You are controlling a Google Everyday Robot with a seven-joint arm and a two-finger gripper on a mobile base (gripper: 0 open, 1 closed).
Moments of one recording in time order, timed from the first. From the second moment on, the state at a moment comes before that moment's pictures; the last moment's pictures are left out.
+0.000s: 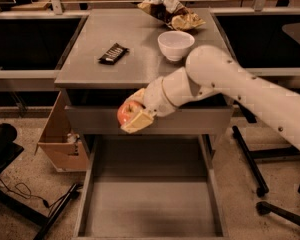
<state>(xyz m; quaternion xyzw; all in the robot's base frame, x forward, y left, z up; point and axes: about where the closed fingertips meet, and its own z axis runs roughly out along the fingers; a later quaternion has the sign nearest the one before) 0.564 0.055 0.790 -0.64 0.64 0.25 0.35</state>
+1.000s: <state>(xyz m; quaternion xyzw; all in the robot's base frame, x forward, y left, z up) 0.648 0.077 0.980 -0.59 0.64 0.23 0.43</state>
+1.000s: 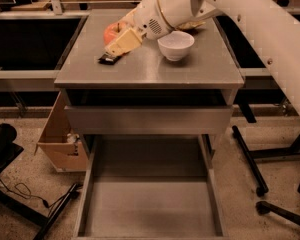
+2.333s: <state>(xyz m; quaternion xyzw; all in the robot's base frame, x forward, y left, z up) 0.779 0.150 0.906 -0.59 0.66 0.24 0.40</state>
